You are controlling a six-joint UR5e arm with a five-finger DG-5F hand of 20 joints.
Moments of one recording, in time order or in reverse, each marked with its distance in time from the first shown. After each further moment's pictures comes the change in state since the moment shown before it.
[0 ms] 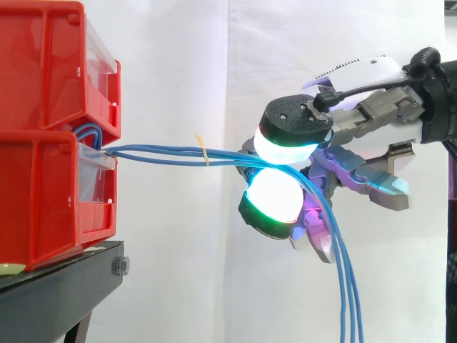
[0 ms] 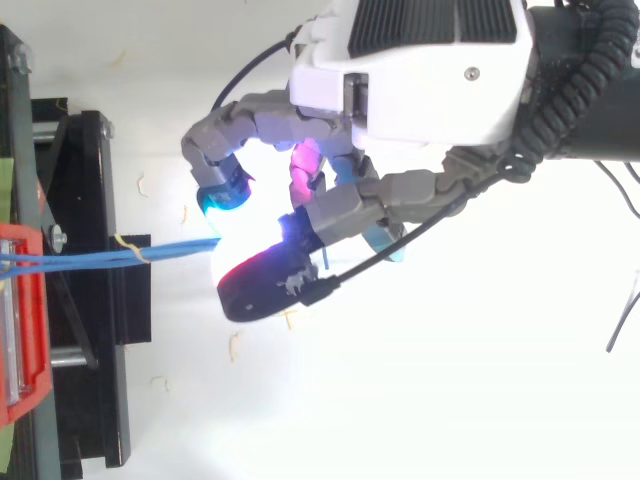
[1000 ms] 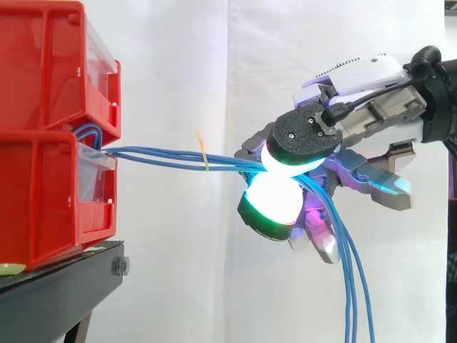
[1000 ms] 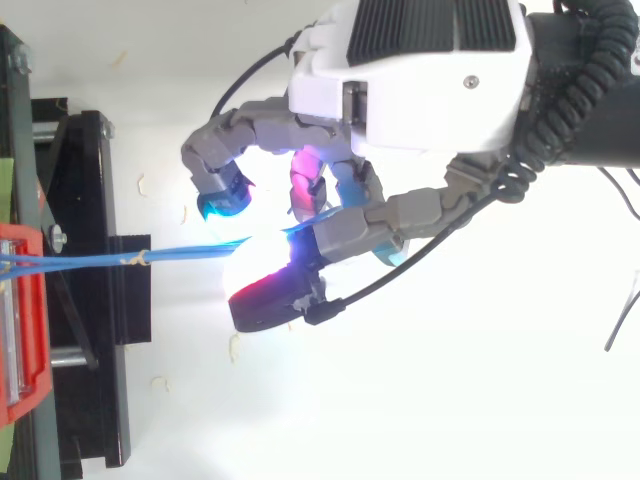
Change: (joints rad) arm 0.004 0.000 0.000 0.000 0.001 -0.002
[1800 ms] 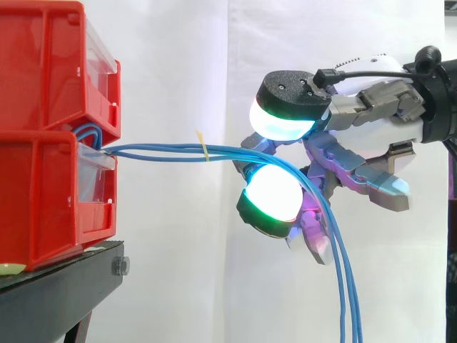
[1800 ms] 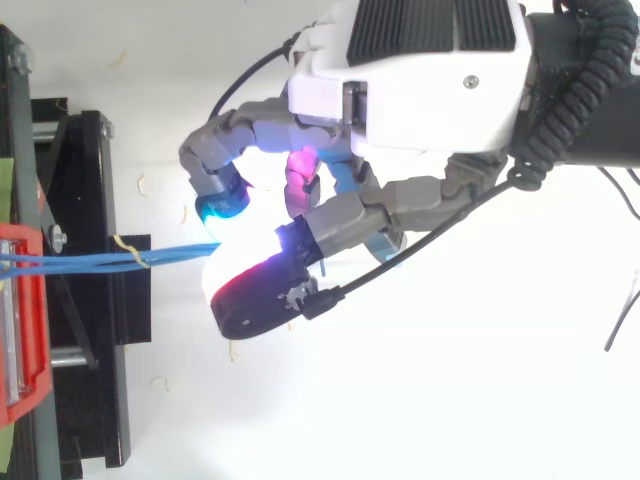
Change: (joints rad) arm 0.000 0.000 0.000 0.001 -0.001 -0.001
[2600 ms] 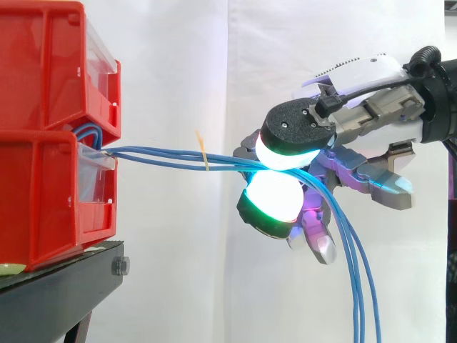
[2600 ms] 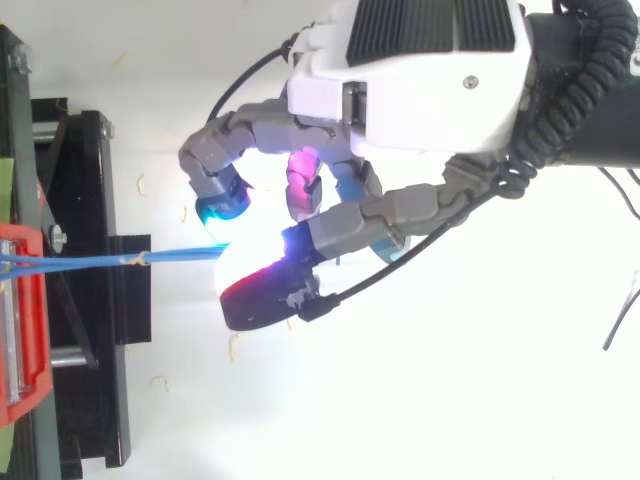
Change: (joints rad) arm 0.000 0.000 -0.001 0.001 0.001 -0.001
